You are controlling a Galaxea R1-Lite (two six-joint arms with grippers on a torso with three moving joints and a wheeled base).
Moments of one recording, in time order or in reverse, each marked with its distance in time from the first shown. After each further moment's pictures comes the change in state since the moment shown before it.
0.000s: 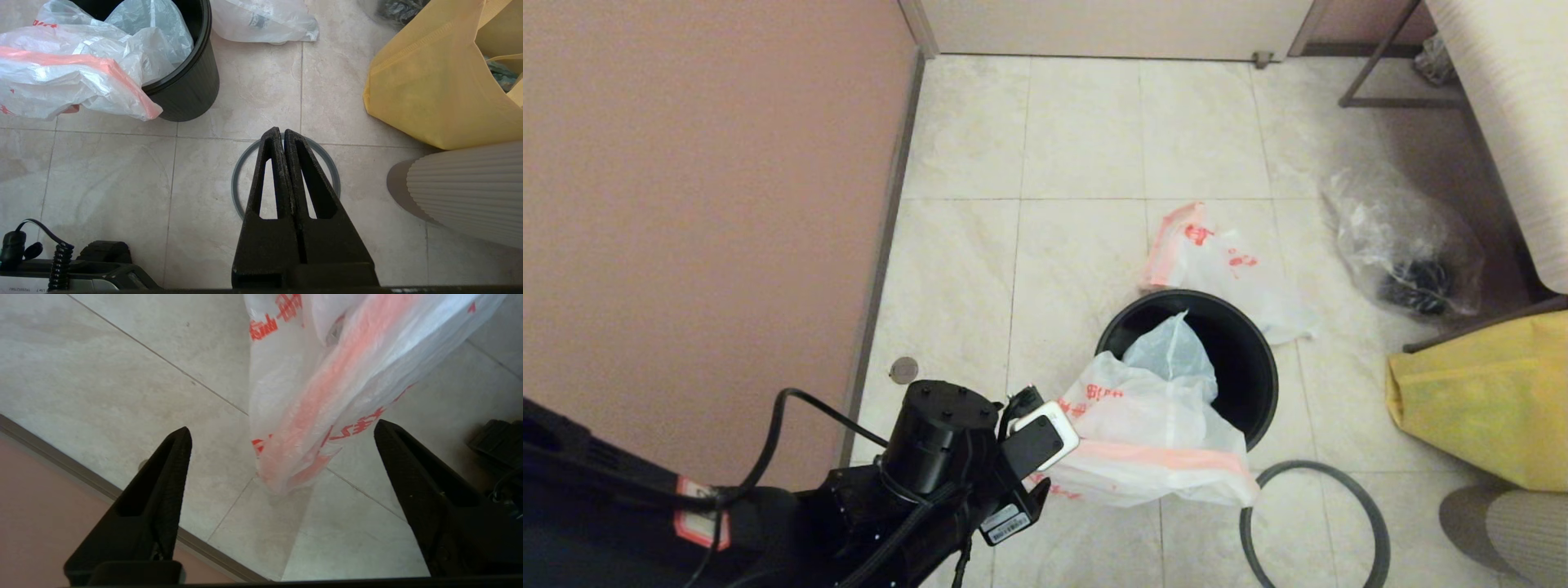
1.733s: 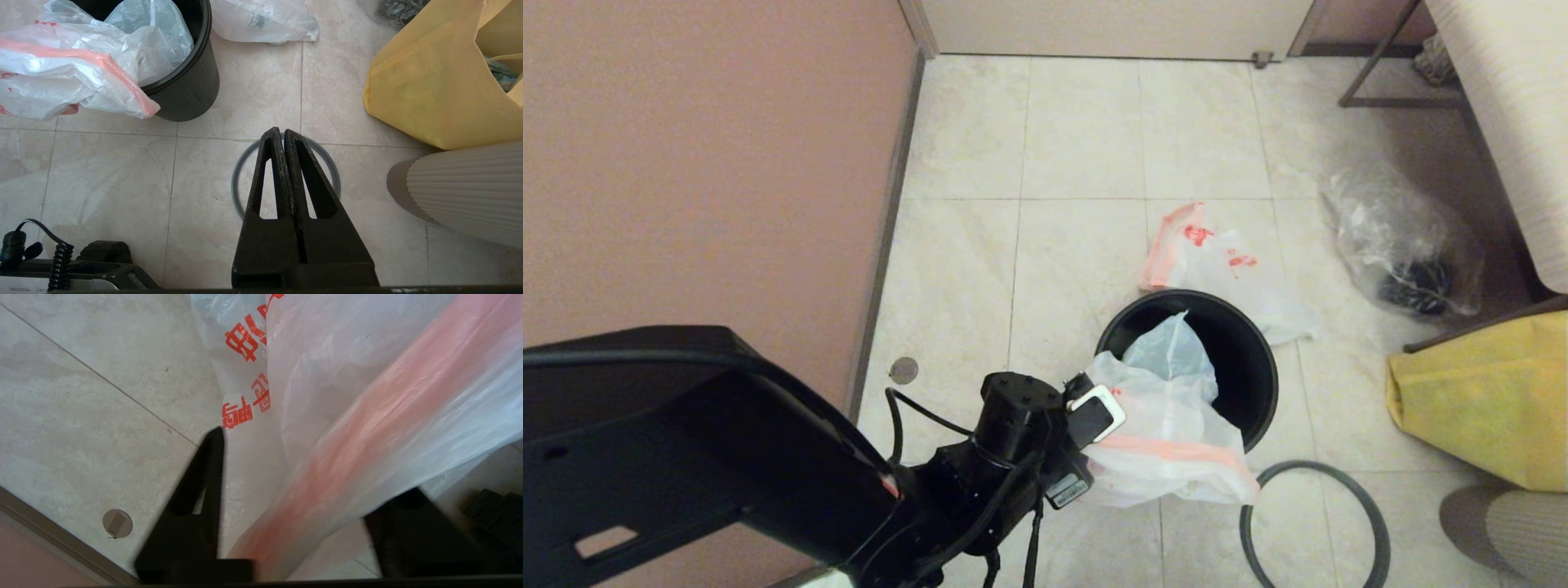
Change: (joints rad) left arm 0.023 0.271 -0.169 -0.185 -0.078 -0.019; right arm 0.000 0.000 0.000 0.000 0.000 0.000
